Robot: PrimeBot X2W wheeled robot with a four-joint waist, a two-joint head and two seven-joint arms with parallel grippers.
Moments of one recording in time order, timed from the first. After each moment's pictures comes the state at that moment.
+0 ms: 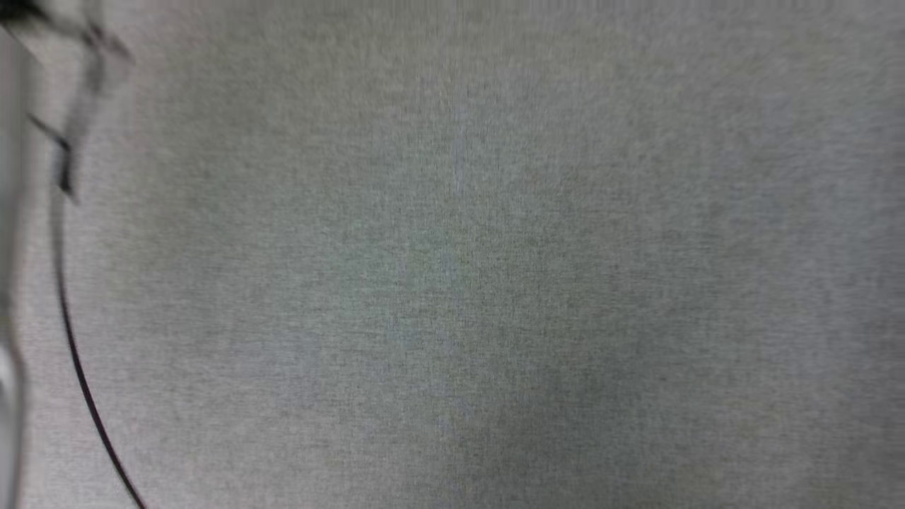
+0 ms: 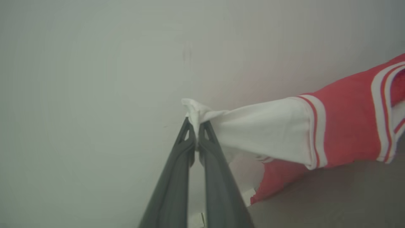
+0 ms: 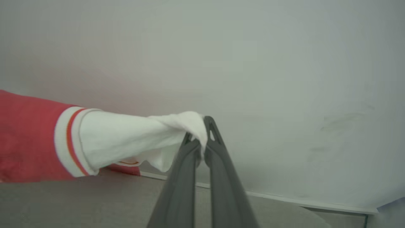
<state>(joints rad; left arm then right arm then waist) -1.40 0.47 -0.42 0.64 -0.29 -0.08 -0.19 -1.44 -0.41 0.07 0.74 0.11 0.13 0.14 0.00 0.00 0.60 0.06</state>
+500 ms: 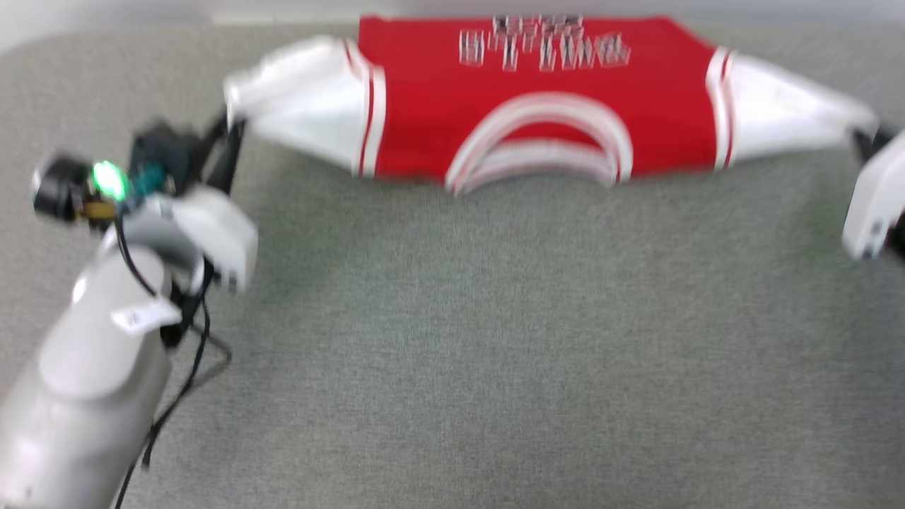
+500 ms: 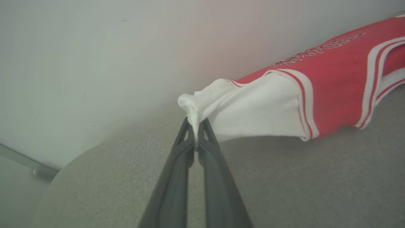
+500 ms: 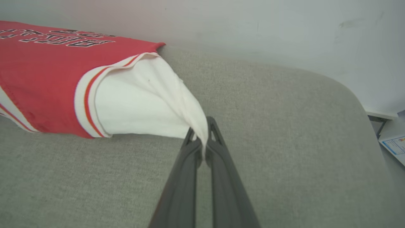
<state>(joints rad) -0.80 0.48 -0.50 0.55 -0.36 -0.03 -0.17 -0.81 -0.44 0.13 0.63 0.30 0.13 0.25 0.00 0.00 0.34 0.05</state>
